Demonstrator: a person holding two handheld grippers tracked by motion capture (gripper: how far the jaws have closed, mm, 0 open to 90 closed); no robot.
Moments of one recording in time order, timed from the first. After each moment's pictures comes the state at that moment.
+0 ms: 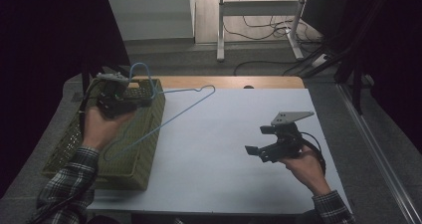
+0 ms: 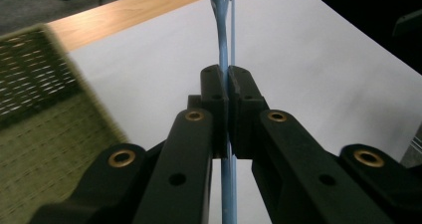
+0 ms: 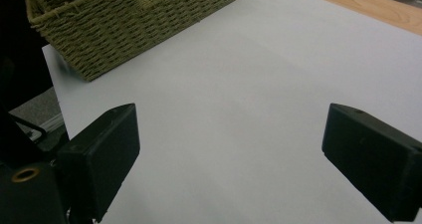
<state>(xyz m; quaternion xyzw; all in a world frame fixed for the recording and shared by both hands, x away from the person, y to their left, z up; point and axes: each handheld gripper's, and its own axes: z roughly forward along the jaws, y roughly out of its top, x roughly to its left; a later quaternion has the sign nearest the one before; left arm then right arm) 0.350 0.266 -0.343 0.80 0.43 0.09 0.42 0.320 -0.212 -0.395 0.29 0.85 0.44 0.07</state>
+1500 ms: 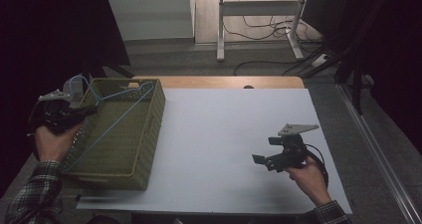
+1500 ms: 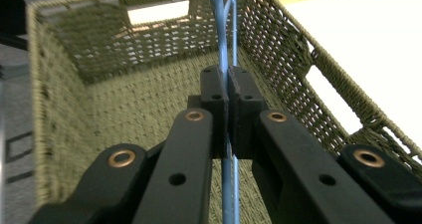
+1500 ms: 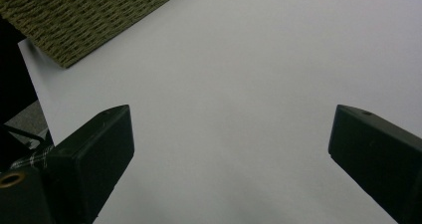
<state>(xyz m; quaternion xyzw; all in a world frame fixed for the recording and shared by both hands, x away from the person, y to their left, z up) 0.328 0.400 -0.410 0.73 0.53 0.20 0.39 0.315 -0.237 -0.436 0.34 0.83 0.43 0.05</state>
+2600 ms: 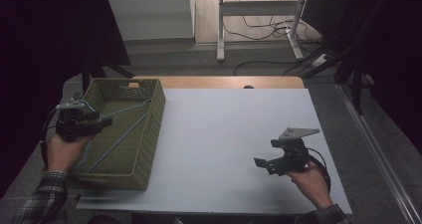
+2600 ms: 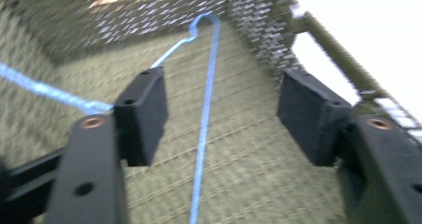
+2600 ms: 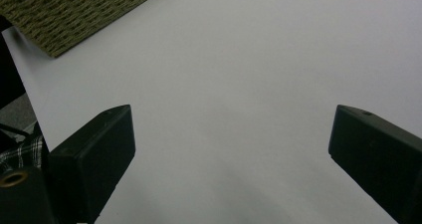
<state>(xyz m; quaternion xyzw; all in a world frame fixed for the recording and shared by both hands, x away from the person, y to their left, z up) 0.317 0.370 -0.423 0.75 0.51 0.18 0.38 0.305 -0.239 -0.437 0.34 0.84 0.42 0.08</state>
